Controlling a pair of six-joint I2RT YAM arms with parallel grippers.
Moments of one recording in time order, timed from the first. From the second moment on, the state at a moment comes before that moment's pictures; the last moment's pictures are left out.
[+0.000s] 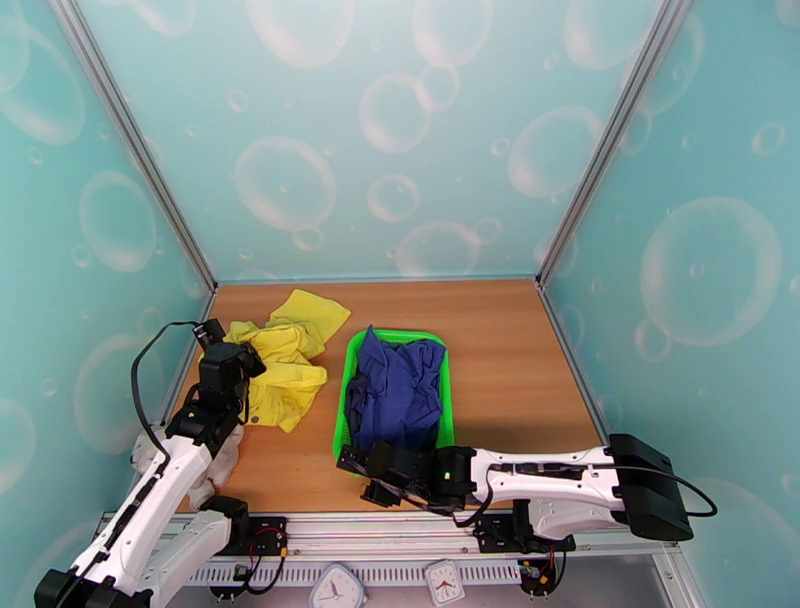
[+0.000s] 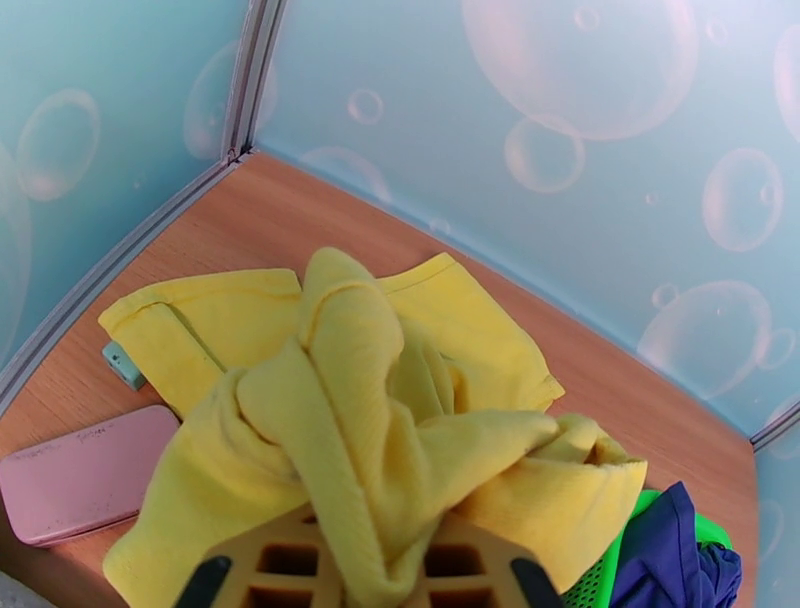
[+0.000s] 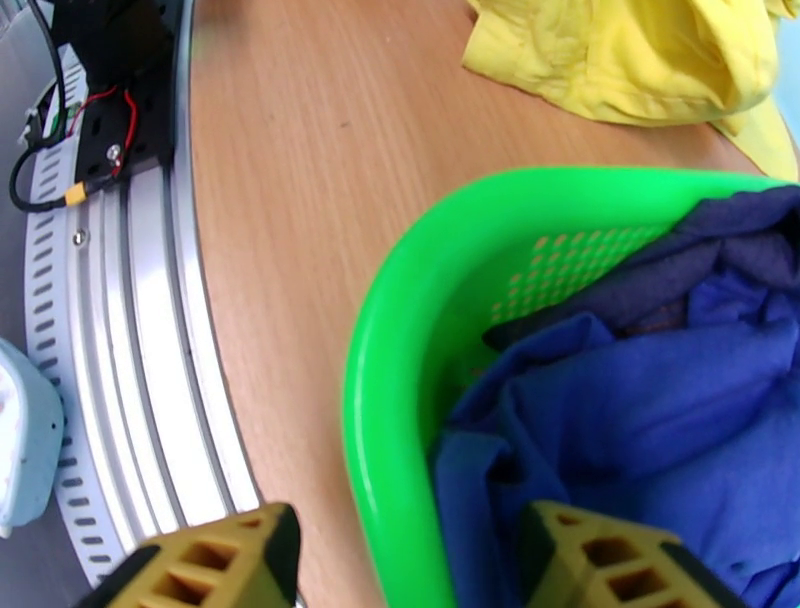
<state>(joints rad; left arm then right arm) -0.21 0.91 0.71 -0.24 -0.38 -0.50 1.35 1.32 0.79 -0.38 0.18 -0.06</state>
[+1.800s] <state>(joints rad) -0.33 0.81 0.67 -0.16 -0.28 -0.46 0.28 2.51 2.36 -0.68 0.16 0.18</state>
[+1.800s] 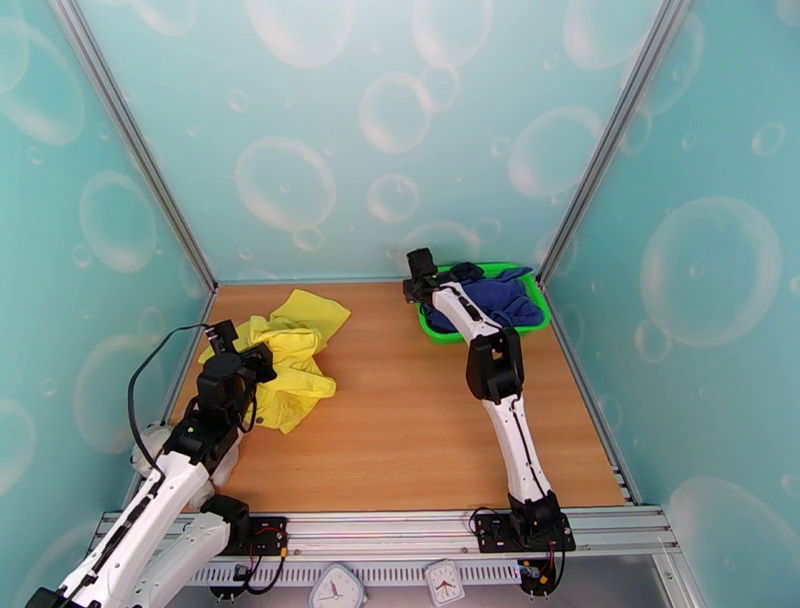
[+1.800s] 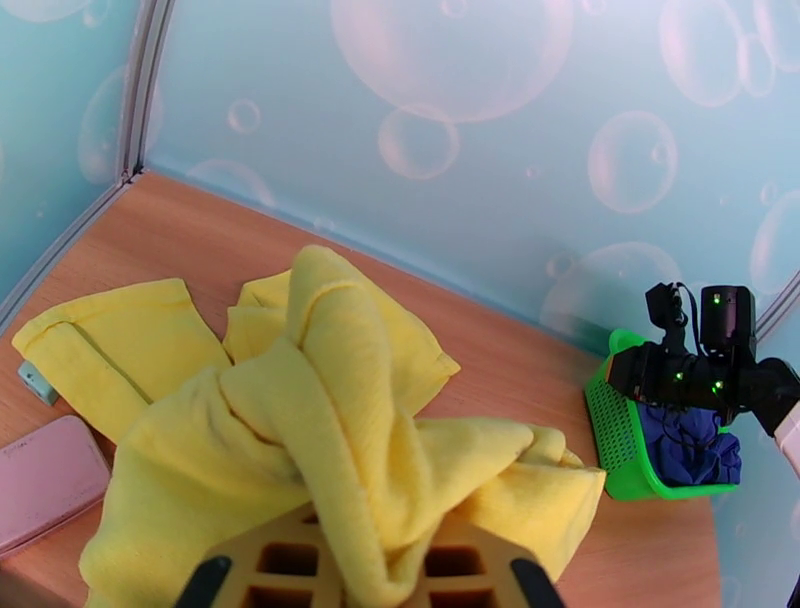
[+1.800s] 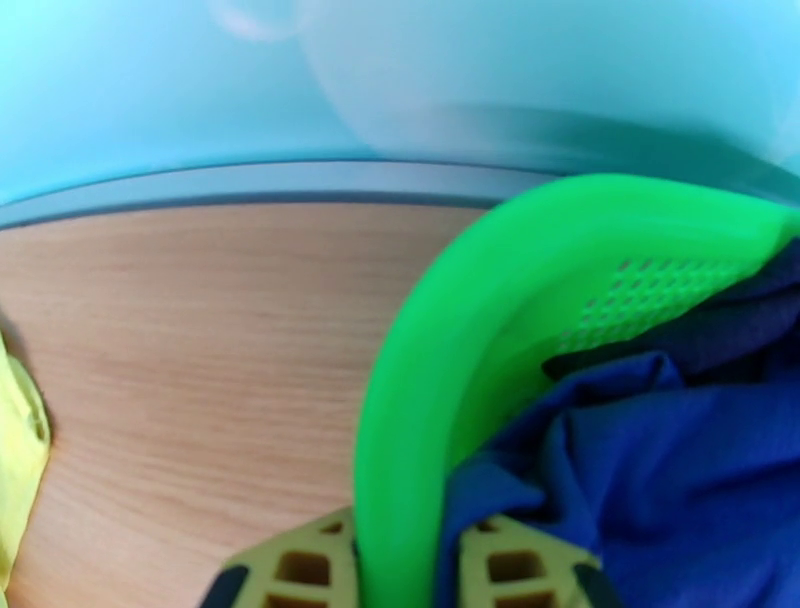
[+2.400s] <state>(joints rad) -0.47 0.95 0.77 -0.20 -0.30 -0.40 0.22 2.51 2.37 -0.56 0.09 0.13</state>
